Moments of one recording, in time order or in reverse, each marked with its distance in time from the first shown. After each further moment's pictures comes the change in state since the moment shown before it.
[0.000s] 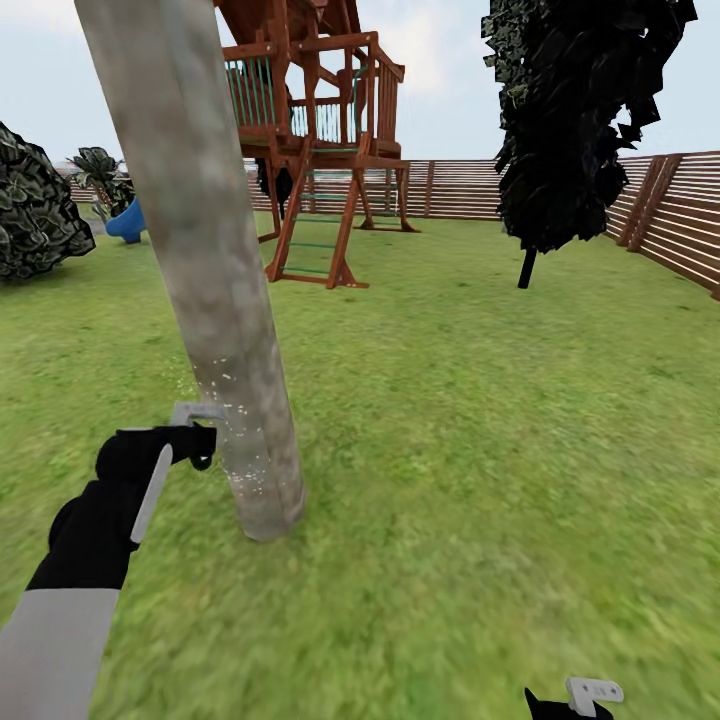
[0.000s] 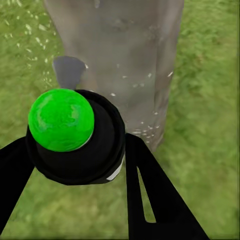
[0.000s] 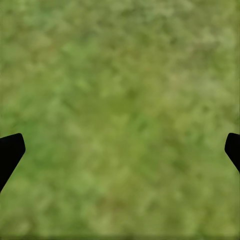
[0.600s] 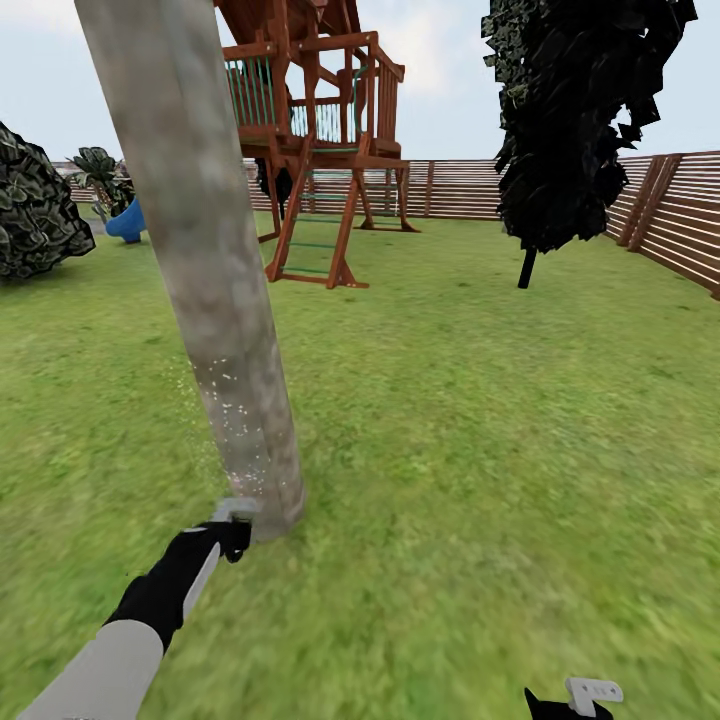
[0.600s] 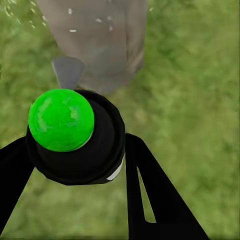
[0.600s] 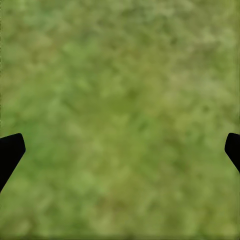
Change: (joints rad) left arm 0.070 -0.102 0.002 0.695 -0.003 -0.551 0.029; right arm 0.000 0.000 0.000 0.000 0.000 0.000 0.000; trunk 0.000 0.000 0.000
